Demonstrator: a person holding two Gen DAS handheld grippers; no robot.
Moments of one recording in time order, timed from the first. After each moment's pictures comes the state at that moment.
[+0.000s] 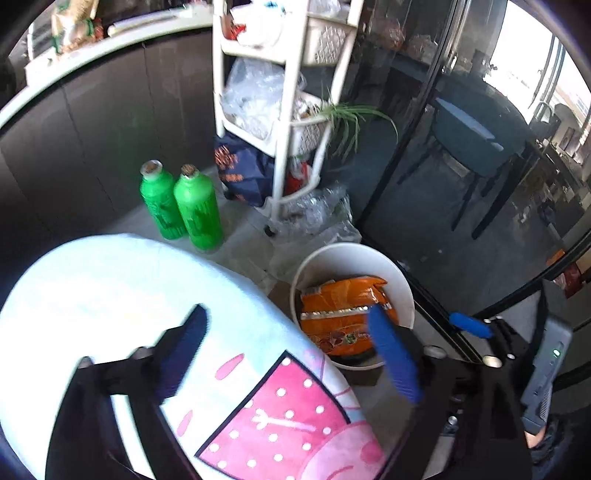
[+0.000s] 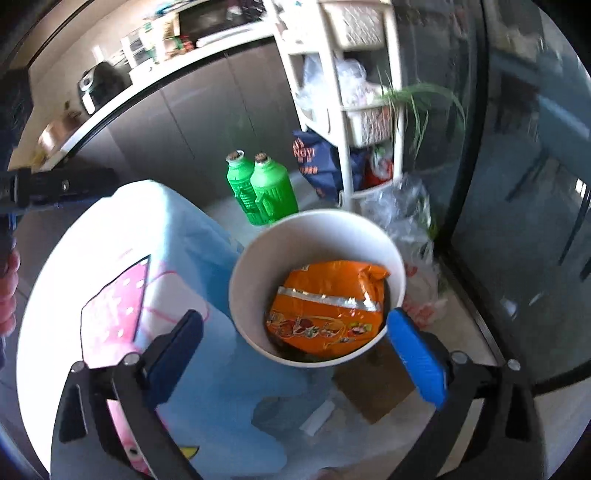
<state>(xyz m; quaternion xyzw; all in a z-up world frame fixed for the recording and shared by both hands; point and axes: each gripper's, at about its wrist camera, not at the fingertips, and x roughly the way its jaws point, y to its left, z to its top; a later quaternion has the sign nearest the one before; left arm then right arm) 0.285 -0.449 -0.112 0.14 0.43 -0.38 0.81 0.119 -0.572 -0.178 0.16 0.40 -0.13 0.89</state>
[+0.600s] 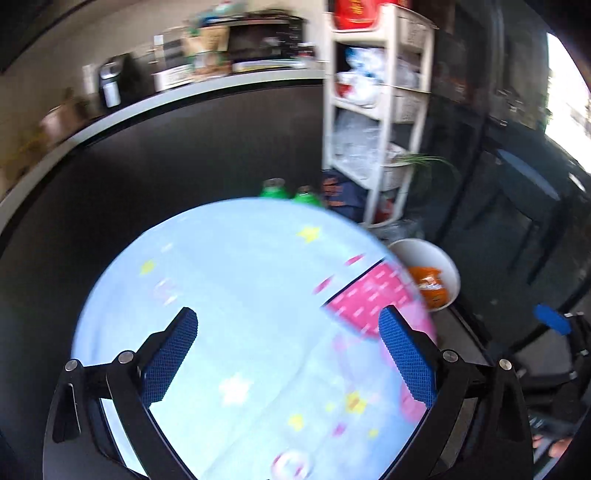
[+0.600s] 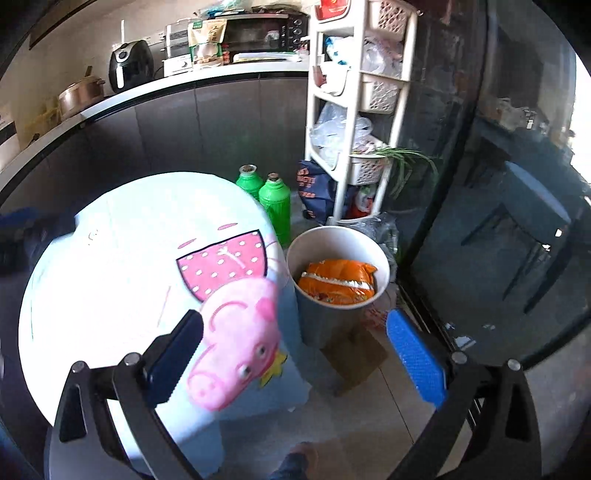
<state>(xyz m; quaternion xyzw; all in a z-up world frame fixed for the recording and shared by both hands) 0.148 -0.245 -0.054 0.11 0.37 -0.21 0.90 0.028 -0.403 -0.080 0.06 0.38 -0.19 0.90</state>
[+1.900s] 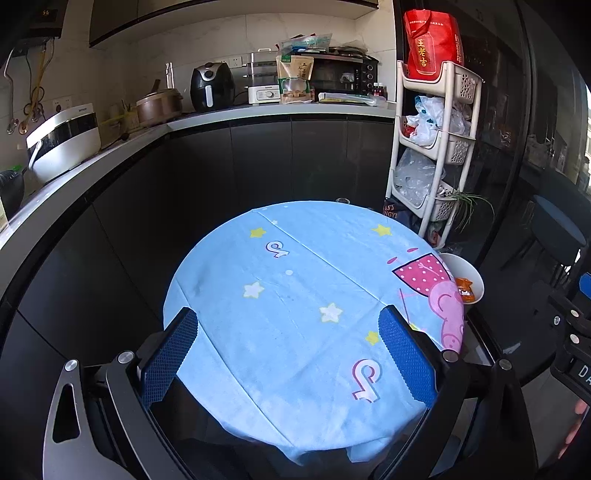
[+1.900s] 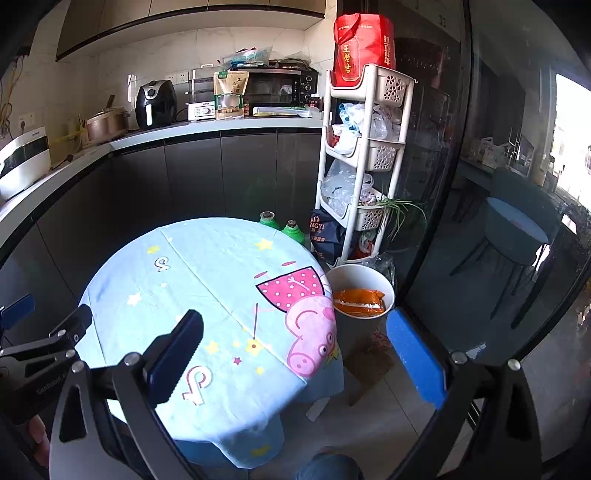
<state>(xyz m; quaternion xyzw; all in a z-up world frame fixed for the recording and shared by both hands) 0.038 -0.102 -0.017 0.05 0.32 -0.11 0.94 -0.047 -0.260 0.012 0.03 0.30 -0.21 0.93</state>
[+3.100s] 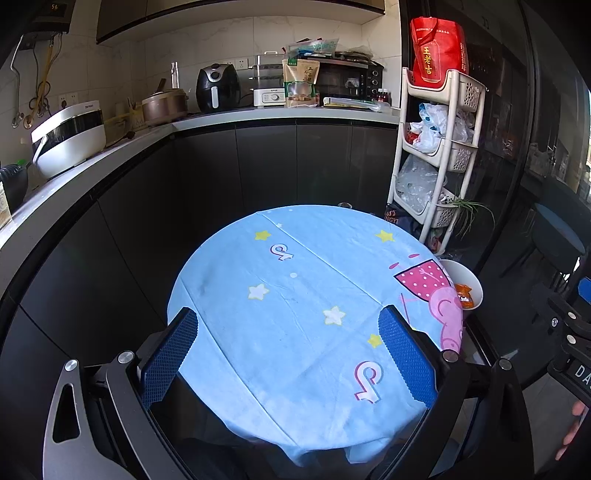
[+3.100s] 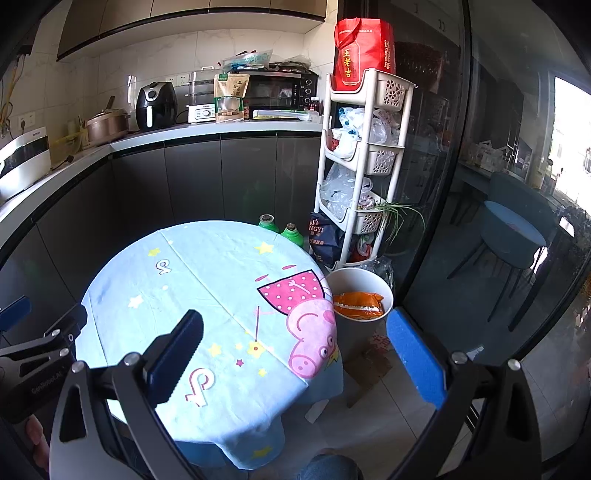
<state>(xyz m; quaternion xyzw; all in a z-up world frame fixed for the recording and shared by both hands) 0.034 -0.092 -0.013 0.04 0.31 -0.11 0.94 -0.049 -0.255 0.017 0.03 0.29 -0.21 0.93</state>
